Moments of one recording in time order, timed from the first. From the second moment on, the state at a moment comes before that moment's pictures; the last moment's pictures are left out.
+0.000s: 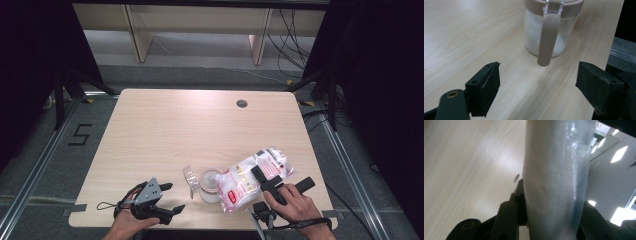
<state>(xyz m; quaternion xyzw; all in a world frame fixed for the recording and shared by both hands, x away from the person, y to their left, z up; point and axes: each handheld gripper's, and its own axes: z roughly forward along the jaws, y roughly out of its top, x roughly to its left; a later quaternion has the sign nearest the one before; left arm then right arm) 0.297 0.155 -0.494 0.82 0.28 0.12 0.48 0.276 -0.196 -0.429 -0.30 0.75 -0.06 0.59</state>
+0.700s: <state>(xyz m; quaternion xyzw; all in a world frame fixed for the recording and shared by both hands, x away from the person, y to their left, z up) 0.297 0.154 -0.495 0.82 0.28 0.12 0.48 0.274 -0.195 -0.429 -0.30 0.74 -0.05 0.60</state>
